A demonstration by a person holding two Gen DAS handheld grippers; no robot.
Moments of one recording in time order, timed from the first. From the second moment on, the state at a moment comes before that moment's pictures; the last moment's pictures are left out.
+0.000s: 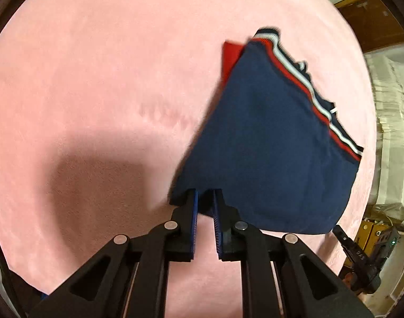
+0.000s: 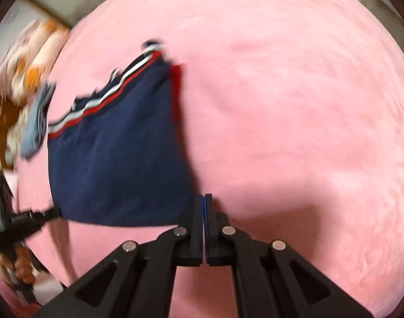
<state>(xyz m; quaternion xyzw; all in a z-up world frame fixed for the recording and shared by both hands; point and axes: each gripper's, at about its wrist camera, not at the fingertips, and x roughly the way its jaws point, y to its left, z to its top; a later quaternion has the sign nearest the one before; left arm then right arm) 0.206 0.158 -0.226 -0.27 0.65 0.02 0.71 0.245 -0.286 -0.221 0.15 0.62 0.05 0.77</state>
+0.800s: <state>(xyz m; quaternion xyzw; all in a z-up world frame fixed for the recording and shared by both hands) 0.326 0.066 -0.244 -0.29 0.57 -0.11 0.76 0.368 -0.177 -0.252 0.18 0.53 0.21 0.80</state>
